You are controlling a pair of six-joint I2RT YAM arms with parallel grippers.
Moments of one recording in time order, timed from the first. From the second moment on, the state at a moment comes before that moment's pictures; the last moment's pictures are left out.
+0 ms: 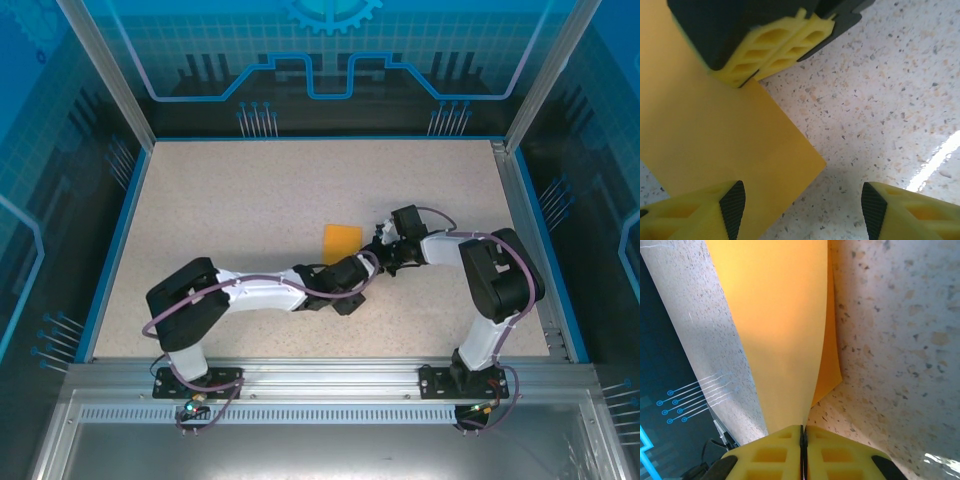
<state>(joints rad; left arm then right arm) -1.03 1.77 1.02 -0.27 -0.25 -0.13 0.33 1.78 0.83 -0.12 -0.74 0.81</state>
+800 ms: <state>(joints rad) -1.04 1.82 1.05 -0.24 -0.38 -0.11 0.32 1.78 0.84 -0.15 -0.74 0.79</state>
